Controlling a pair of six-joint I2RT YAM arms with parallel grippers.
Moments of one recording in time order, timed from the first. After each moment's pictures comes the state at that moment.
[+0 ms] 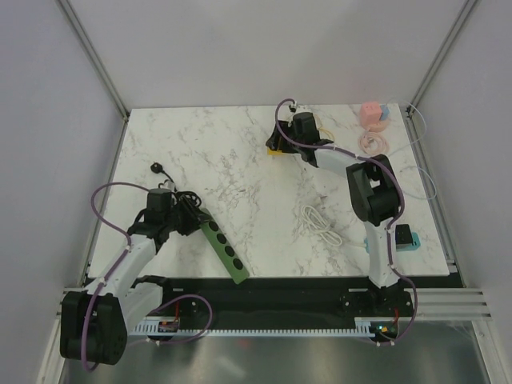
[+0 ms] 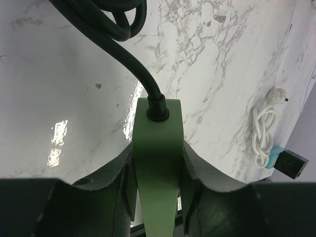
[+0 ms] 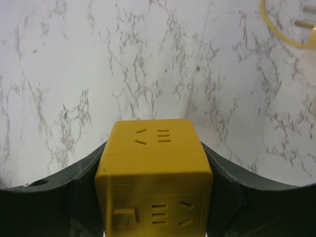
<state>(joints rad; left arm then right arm) -0.12 0.96 0.45 -0.28 0.29 -0.80 0.41 2.15 1.55 0.06 -0.11 0.44</state>
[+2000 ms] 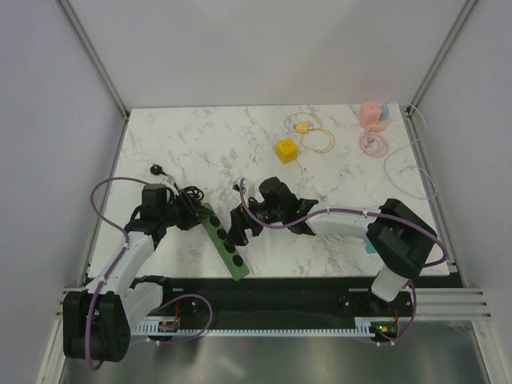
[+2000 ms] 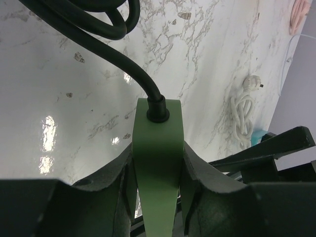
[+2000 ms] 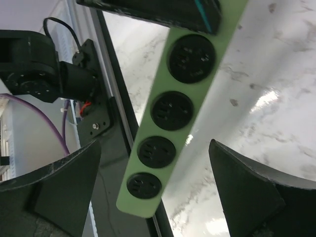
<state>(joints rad) -0.07 0.98 0.48 -0.25 0.43 -0.75 0.91 1.68 0.94 0.21 -0.54 0.41</state>
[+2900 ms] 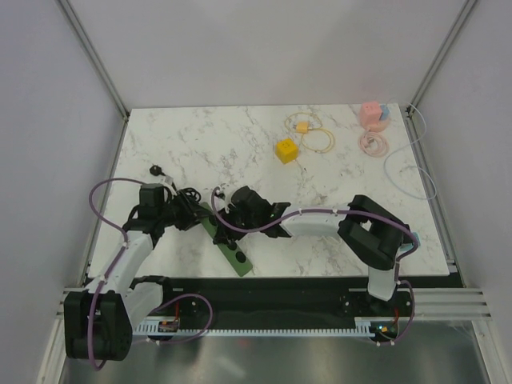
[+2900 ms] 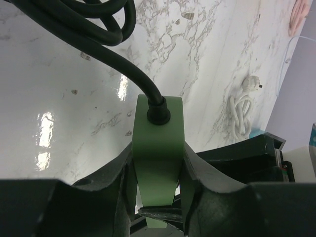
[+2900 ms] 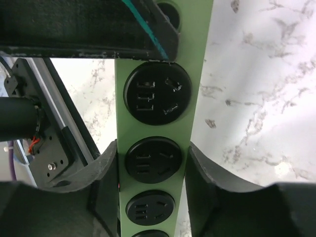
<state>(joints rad) -0.04 0.98 0.49 -0.28 0.47 -0.74 1.04 1.88 1.13 0.09 -0.22 0.43</state>
